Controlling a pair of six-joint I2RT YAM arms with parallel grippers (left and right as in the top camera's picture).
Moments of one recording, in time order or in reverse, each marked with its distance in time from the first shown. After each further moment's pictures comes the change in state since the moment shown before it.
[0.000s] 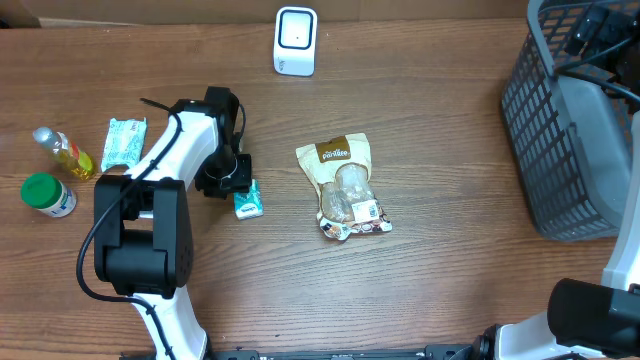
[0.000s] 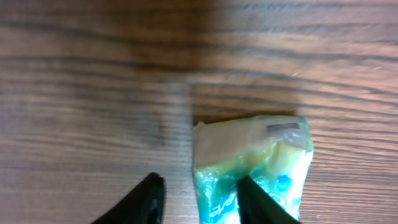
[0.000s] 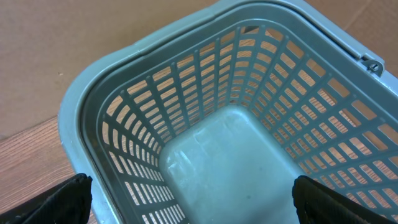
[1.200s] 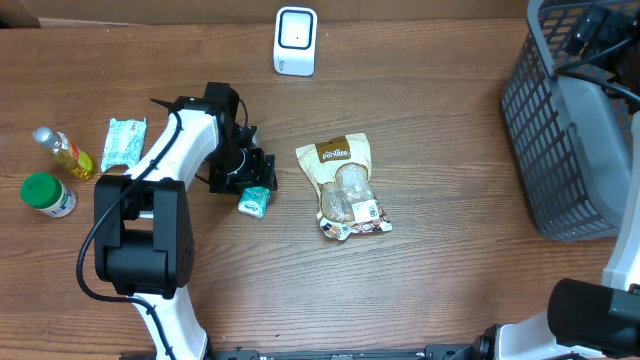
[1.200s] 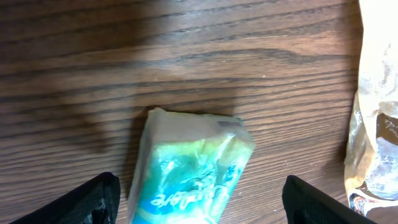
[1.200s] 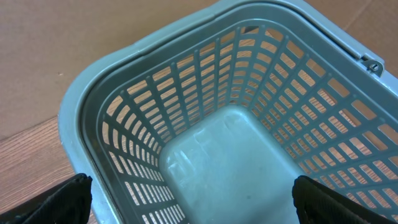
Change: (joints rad) left arm -0.006 0.000 0.016 0.016 0.241 0.106; right arm 0.000 0.000 0.000 0.001 0.000 0.000
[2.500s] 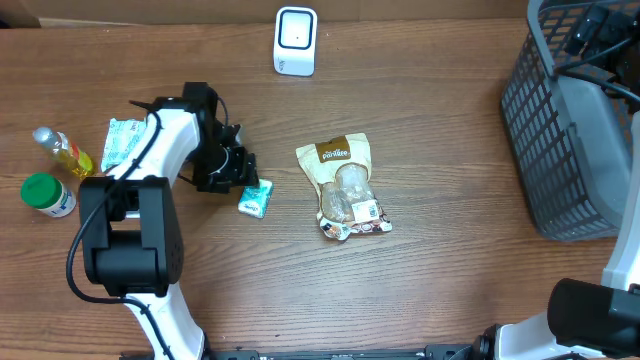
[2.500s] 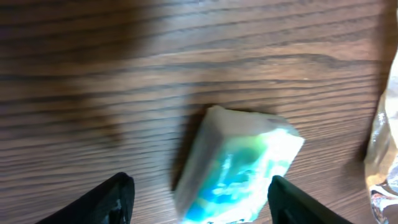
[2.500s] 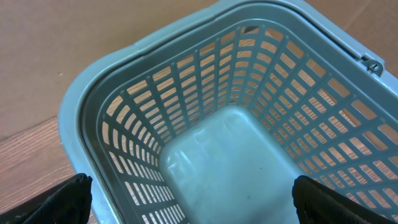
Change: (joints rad) left arm 0.092 0.000 0.000 -0.011 0.000 0.067; right arm 0.000 0.000 0.000 0.000 0.000 0.000
